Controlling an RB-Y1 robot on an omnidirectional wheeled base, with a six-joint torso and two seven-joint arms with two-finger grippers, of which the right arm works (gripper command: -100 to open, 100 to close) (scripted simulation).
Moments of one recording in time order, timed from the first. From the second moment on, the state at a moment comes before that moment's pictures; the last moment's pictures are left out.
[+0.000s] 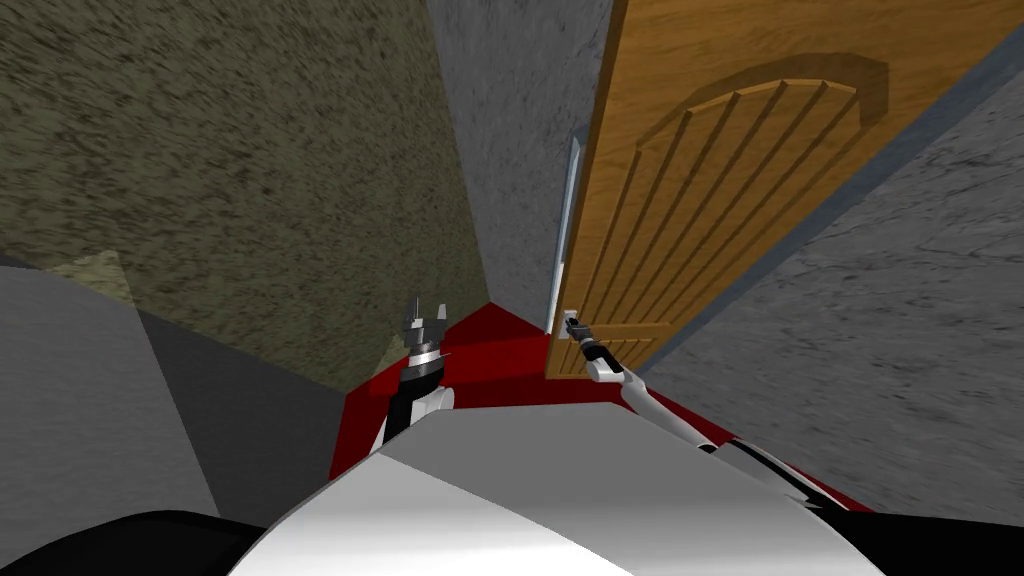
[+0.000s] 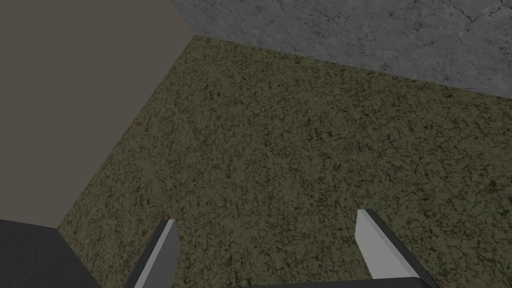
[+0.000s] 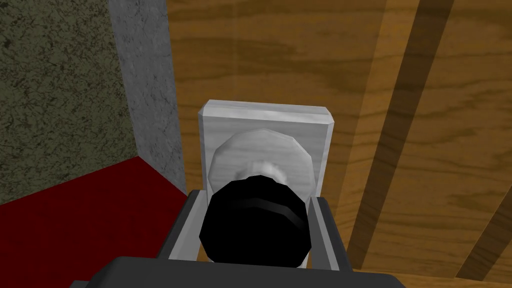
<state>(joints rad) -0.08 -0.51 0.29 -1.13 -0.68 -0.45 -1.47</state>
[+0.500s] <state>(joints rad) -0.06 -0.56 0.34 -1.15 -0.67 -0.47 -1.52</state>
